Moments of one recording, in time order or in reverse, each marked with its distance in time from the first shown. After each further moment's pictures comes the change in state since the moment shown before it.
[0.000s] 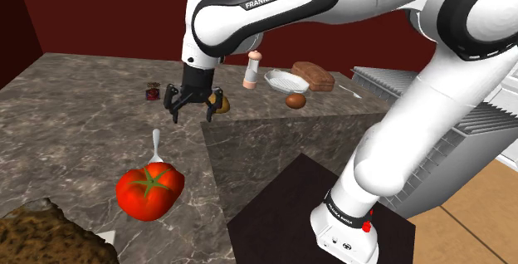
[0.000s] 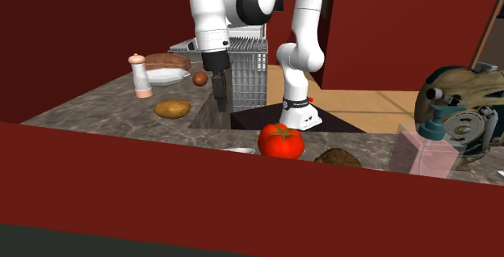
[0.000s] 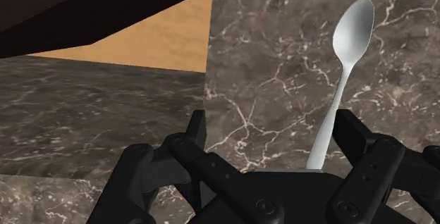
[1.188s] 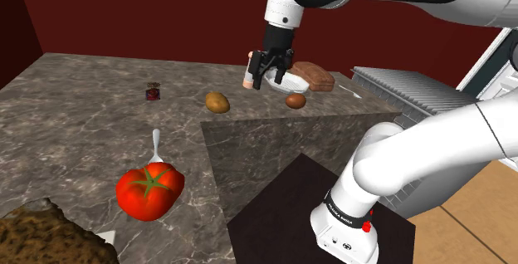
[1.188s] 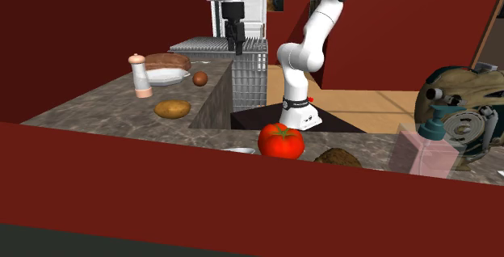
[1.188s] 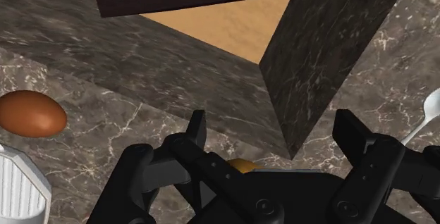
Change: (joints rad) arm -0.031 -0.549 -0.223 -0.158 -0.148 -0.411 -0.451
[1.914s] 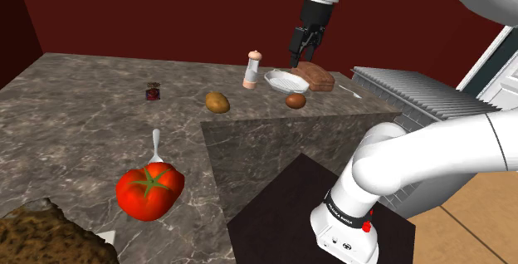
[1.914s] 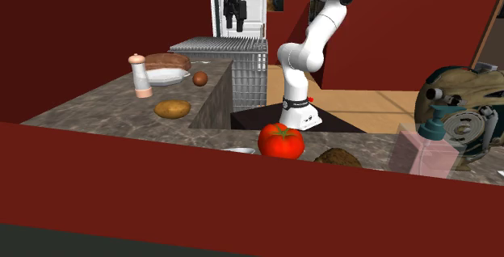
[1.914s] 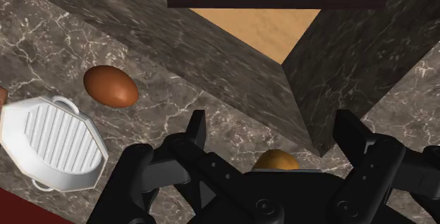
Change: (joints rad) arm -0.024 -0.124 -0.139 0.091 -0.156 -0.186 -0.261
